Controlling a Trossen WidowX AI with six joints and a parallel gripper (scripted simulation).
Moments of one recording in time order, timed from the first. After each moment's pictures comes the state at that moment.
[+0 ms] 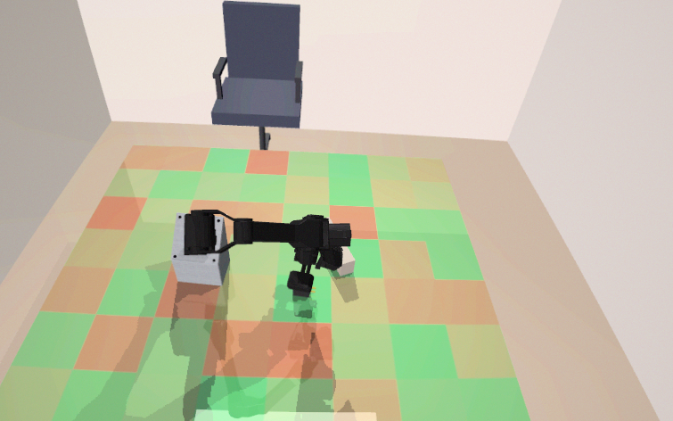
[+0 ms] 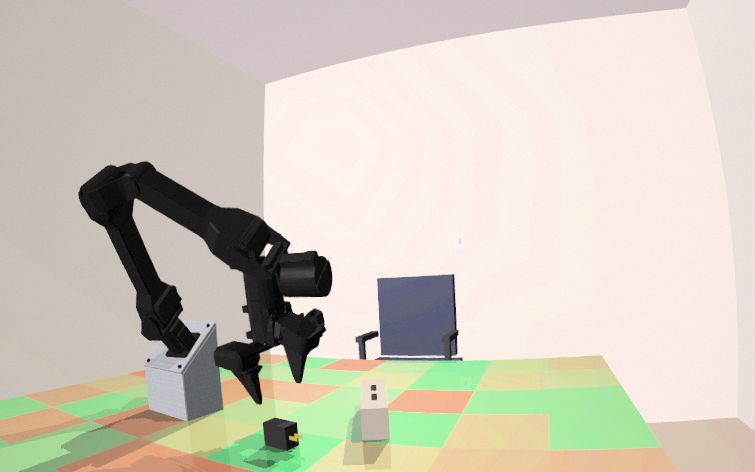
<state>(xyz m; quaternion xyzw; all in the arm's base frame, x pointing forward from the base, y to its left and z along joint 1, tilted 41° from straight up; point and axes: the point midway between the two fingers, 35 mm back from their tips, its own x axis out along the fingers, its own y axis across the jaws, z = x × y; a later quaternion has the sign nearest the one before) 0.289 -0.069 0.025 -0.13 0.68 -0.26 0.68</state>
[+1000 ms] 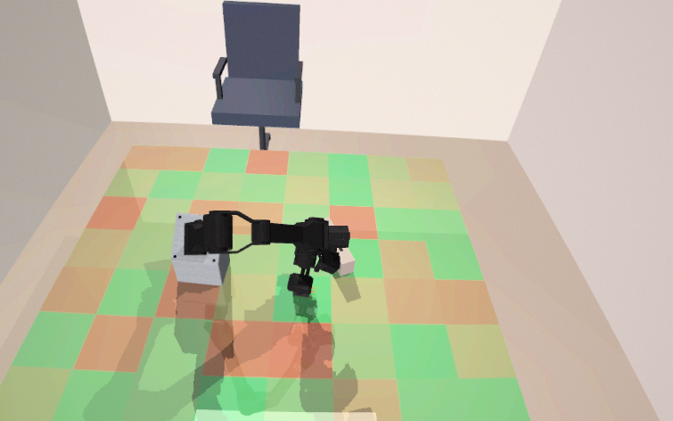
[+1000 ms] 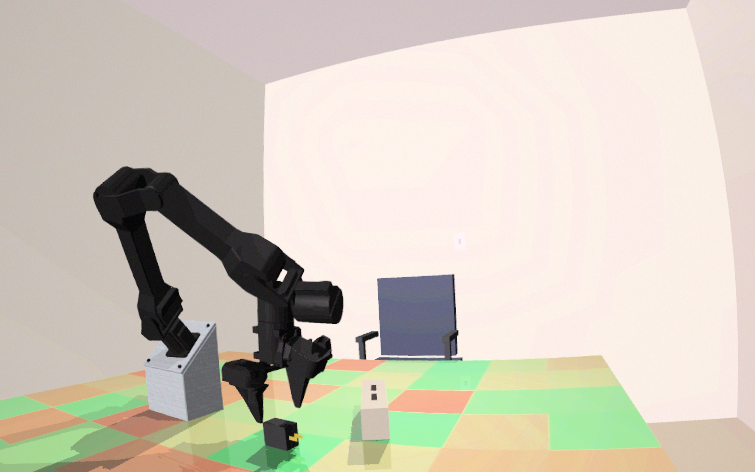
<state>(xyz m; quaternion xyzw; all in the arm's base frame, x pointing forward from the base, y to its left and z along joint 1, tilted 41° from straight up) 0.282 -0.087 -0.009 -0.19 0.68 -0.30 0.65</state>
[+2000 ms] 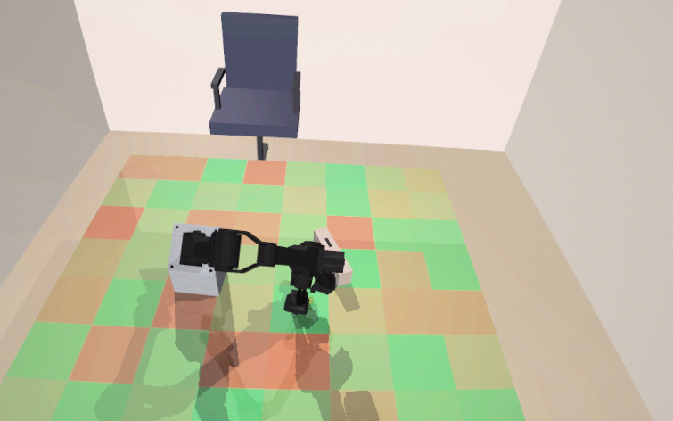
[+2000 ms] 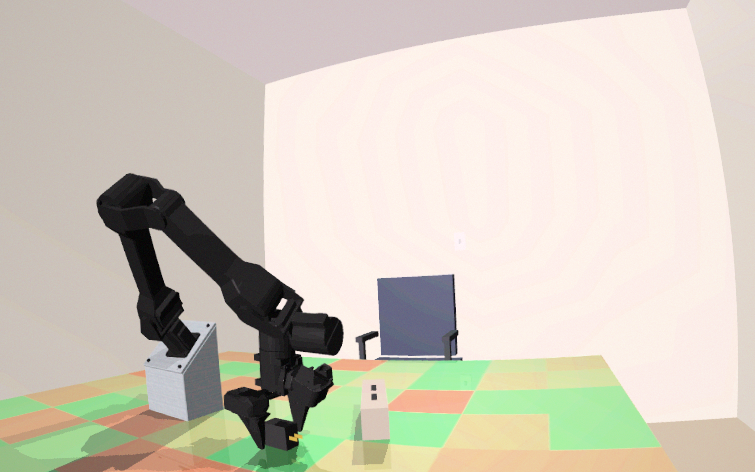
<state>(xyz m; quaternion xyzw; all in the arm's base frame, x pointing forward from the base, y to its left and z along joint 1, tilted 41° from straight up) 0.279 -0.117 -0.042 -0.19 0.68 -0.30 0.64</state>
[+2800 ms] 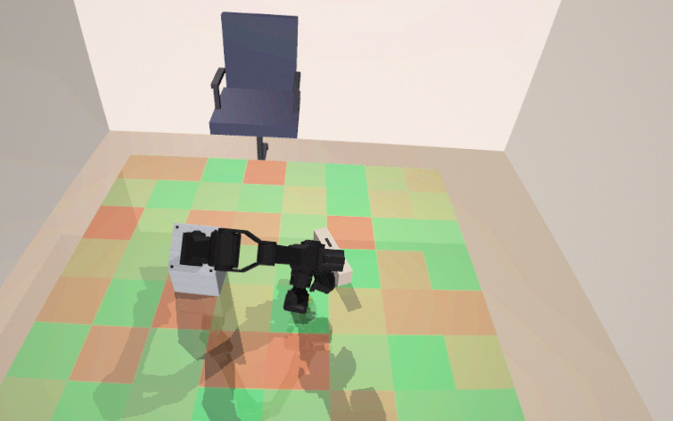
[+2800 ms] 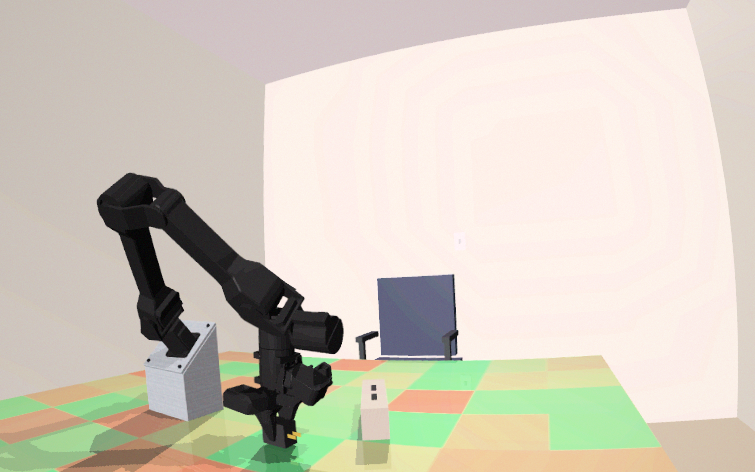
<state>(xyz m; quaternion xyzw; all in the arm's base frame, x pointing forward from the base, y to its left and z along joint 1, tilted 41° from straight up) 0.276 -0.114 -0.040 -0.19 0.68 -0.30 0.64</state>
